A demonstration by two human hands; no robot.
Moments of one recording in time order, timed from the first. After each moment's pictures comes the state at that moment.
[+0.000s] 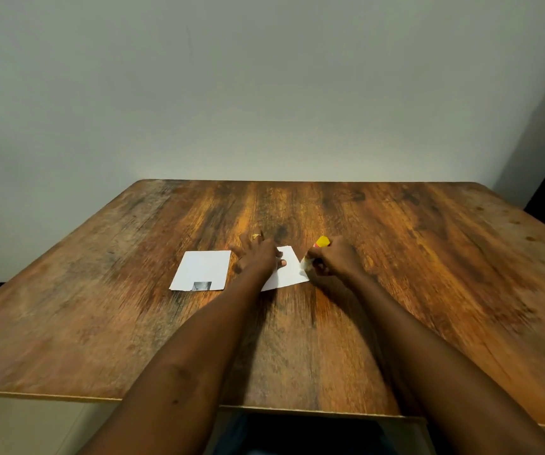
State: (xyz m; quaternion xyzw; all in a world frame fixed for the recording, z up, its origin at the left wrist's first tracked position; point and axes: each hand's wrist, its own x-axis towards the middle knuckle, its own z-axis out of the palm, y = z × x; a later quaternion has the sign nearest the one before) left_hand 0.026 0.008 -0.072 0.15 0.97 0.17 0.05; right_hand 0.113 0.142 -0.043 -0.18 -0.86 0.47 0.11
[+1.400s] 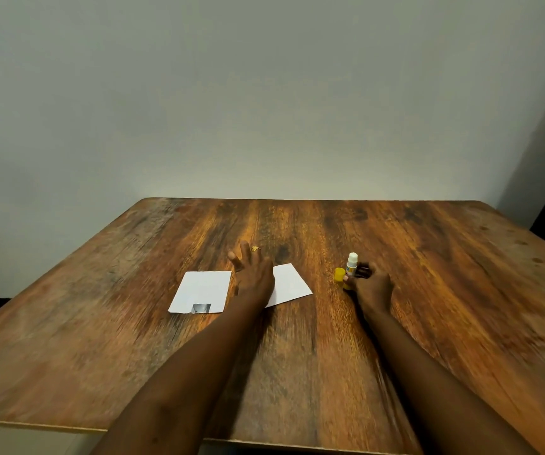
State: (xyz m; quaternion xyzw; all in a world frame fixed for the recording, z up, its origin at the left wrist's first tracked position) left_hand 0.043 -0.001 -0.057 0.16 0.98 0.00 -0.07; right_hand 0.116 0.188 -0.081 -0.27 -0.74 0.54 0.29
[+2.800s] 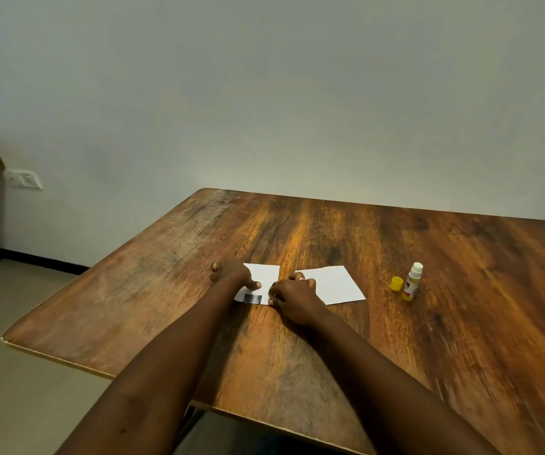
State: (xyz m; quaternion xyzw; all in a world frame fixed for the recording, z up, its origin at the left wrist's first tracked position) left_hand -0.010 -0.130 -0.070 -0.14 0.96 0.22 0.13; right_hand 0.069 0.008 -0.085 0.11 -0.98 0.18 0.00
